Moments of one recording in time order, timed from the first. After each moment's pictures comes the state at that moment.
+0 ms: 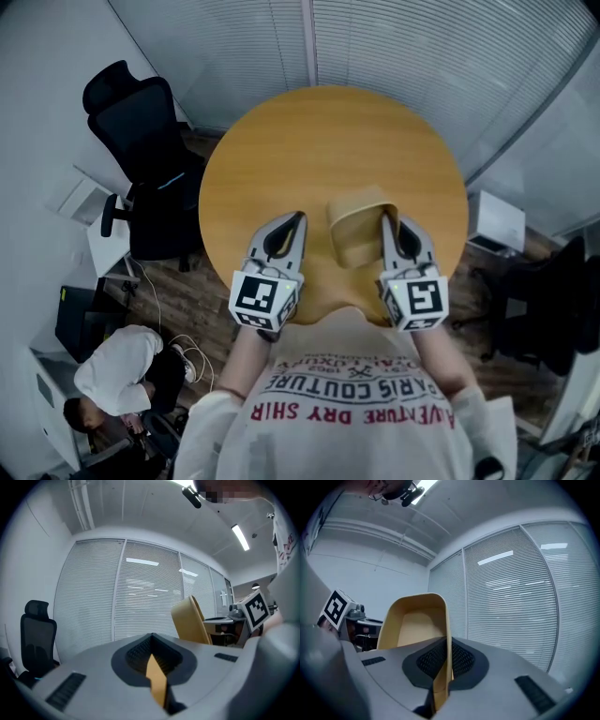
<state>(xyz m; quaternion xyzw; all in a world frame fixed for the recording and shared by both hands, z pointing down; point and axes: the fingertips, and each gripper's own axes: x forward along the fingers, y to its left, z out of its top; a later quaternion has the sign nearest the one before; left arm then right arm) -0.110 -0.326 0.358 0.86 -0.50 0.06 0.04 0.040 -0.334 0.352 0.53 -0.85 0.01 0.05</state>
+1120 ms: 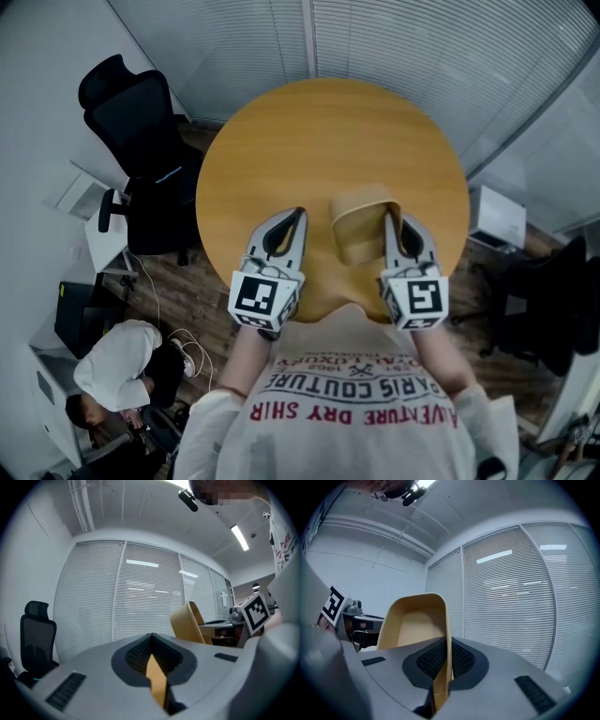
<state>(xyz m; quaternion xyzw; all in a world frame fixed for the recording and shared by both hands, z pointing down) -0.107 -0.331 0.355 0.86 -0.51 0.05 0.03 0.047 -0.340 0.363 0.54 -0.84 0.01 0.07</state>
